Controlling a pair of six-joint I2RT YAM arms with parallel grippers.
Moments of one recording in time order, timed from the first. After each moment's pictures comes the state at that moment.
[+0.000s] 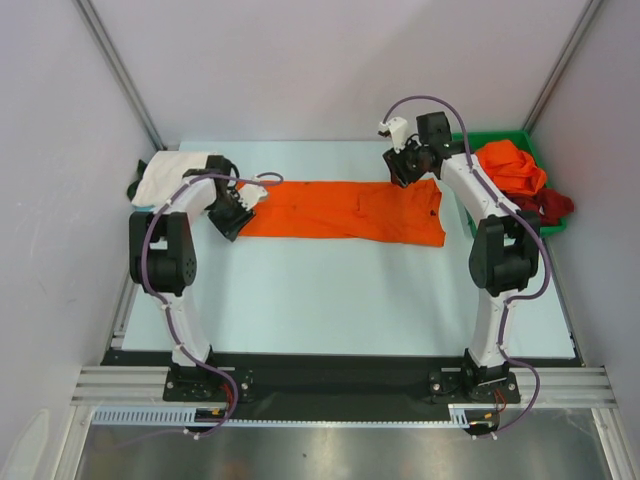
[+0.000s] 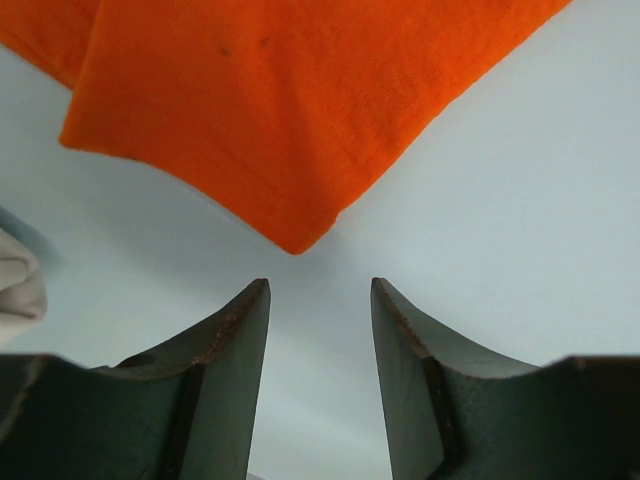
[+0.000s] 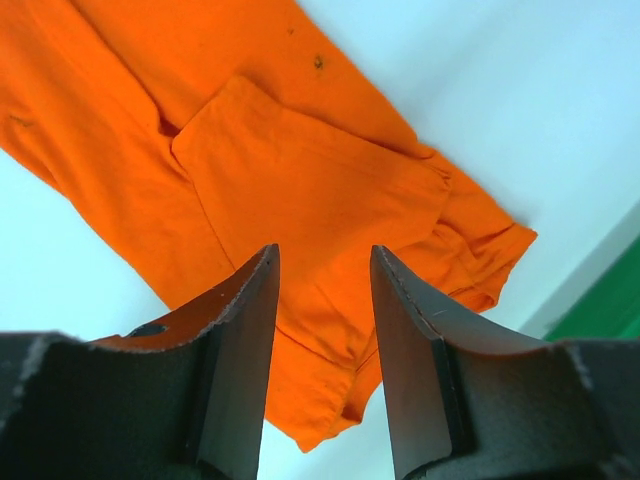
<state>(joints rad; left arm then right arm) -0.04 1.98 1.50 -0.85 0.11 0.80 0.21 2.02 1.83 -0.61 -0.31 -0.48</state>
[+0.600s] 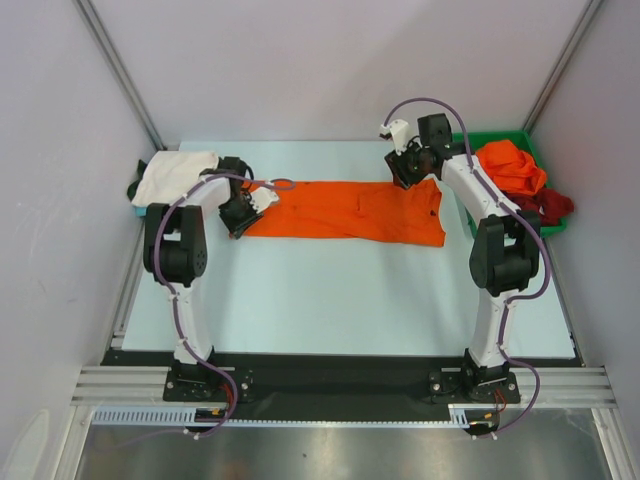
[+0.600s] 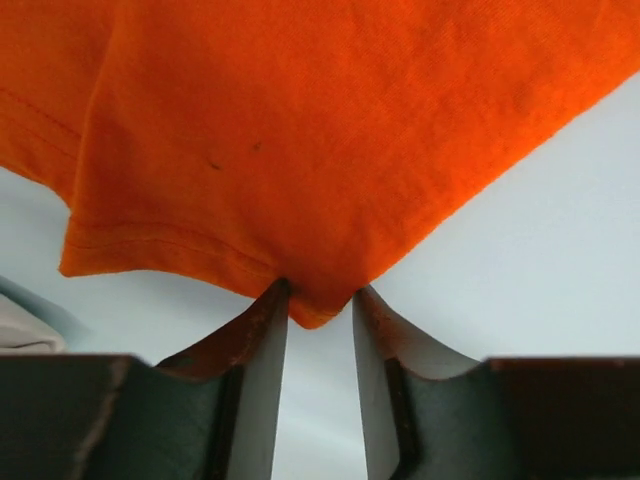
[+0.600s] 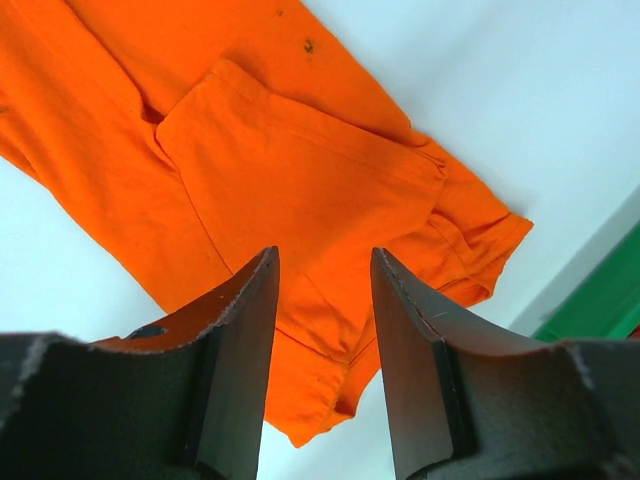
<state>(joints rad) -0.10 2.10 1.57 -0.84 0.05 0.86 0.21 2.02 1.81 -0.62 -0.29 -0.50</state>
